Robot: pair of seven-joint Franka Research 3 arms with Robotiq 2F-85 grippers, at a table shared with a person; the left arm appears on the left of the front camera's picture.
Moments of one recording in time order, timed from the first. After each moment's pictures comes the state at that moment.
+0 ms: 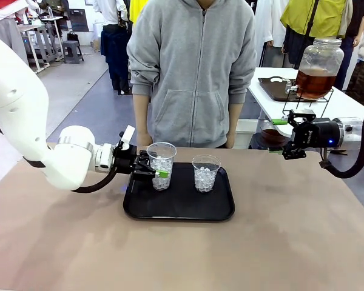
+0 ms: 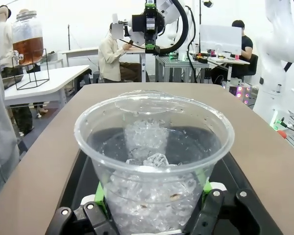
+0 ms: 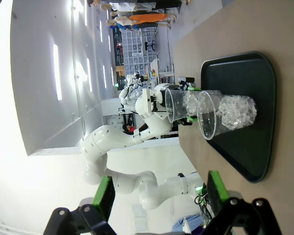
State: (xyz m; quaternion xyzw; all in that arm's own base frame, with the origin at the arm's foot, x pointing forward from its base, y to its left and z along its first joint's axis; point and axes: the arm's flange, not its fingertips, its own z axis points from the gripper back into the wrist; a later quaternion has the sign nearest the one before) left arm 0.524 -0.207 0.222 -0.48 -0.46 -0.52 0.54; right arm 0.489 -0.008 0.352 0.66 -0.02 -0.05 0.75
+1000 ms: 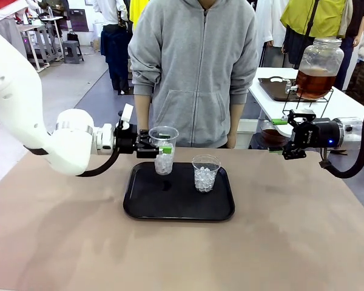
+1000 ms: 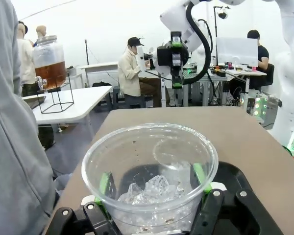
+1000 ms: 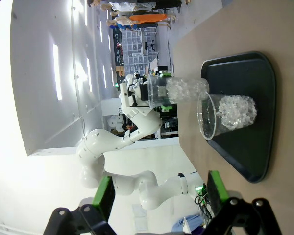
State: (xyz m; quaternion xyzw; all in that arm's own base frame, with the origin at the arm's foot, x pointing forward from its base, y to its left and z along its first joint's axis) left arm 0.551 -0.215 0.294 -0.45 -0.51 -0.50 0.53; right arm 0.489 -0.008 0.352 0.66 -0.02 -0.05 0.75
